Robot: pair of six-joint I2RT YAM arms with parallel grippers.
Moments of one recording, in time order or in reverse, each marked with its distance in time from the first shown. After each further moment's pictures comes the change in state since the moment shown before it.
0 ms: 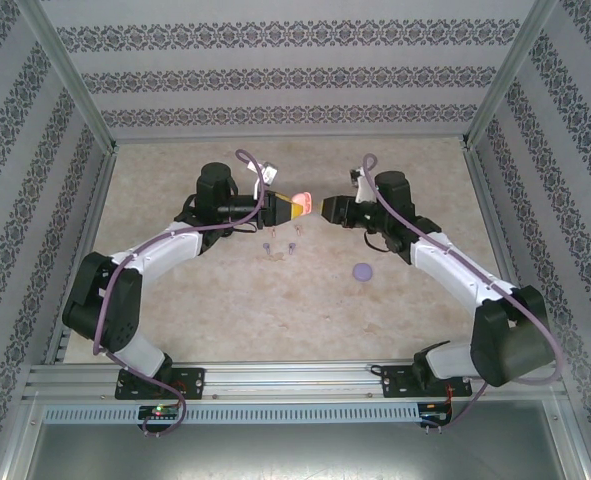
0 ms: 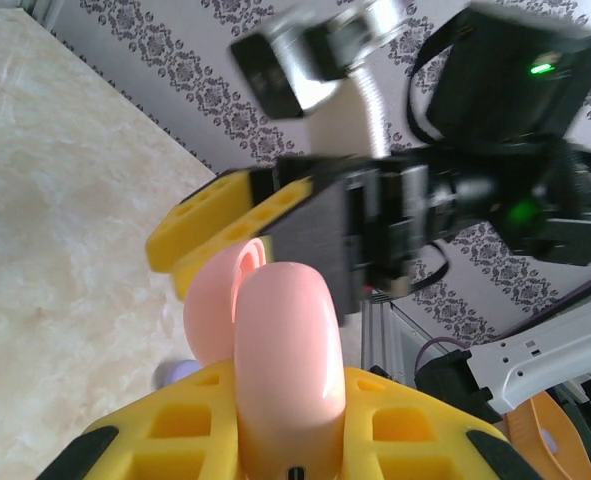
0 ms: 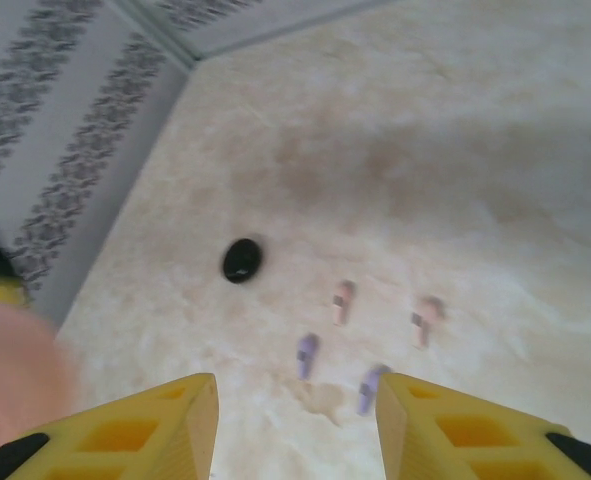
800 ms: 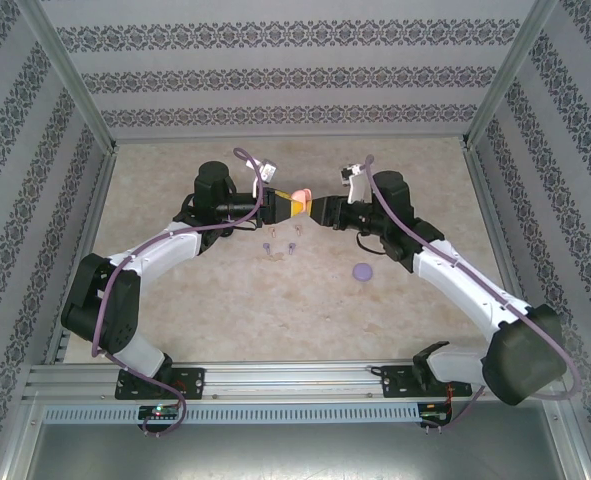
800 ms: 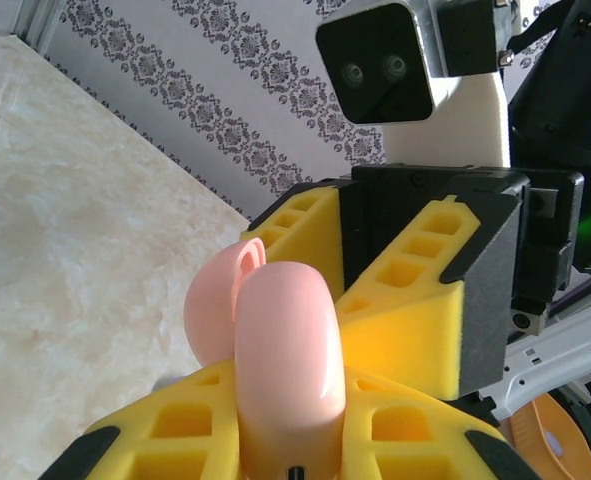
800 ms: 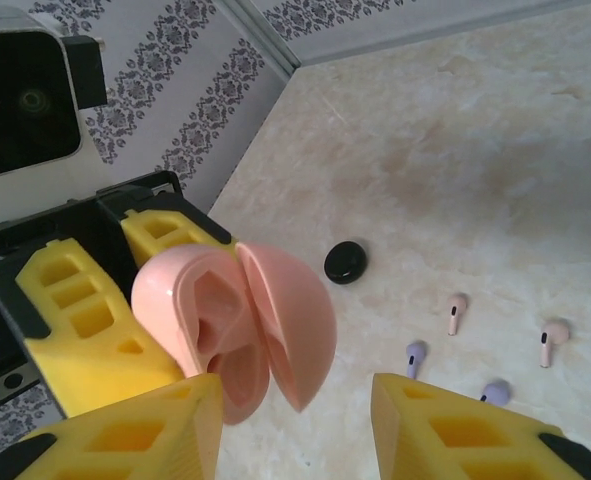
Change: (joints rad) left arm 0.000 -0.006 0.002 0.036 0.001 -0.008; right arm 0.115 -0.093 0.054 -0.005 -0.036 0.053
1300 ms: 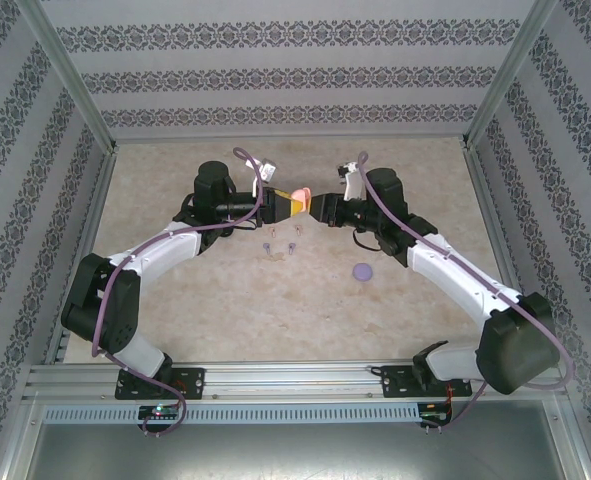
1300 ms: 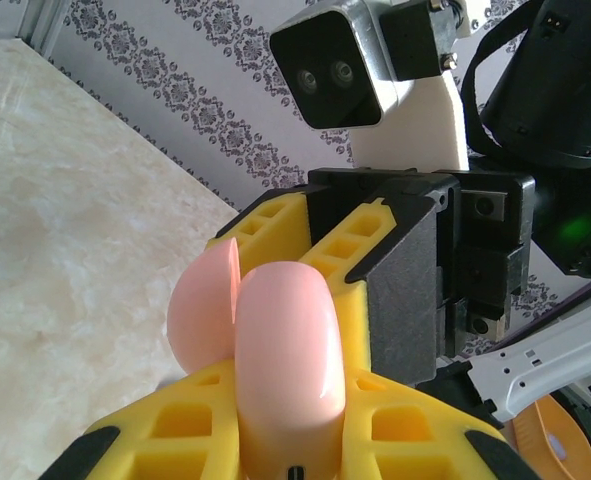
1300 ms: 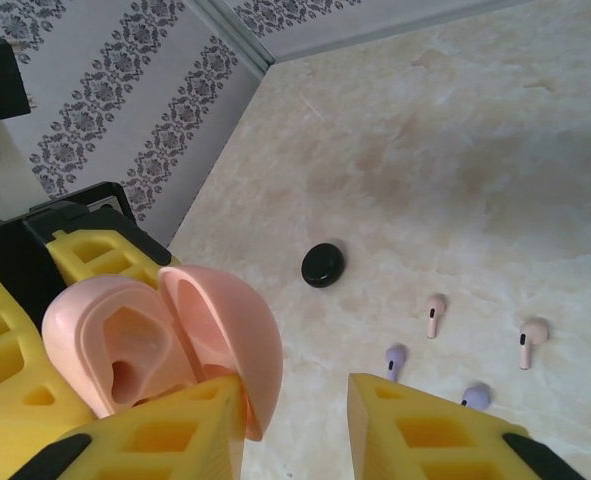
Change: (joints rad) left arm 0.000 0.000 0.002 0.000 -0.004 0.000; right arm 0.003 0.058 0.026 0.000 0.035 0.003
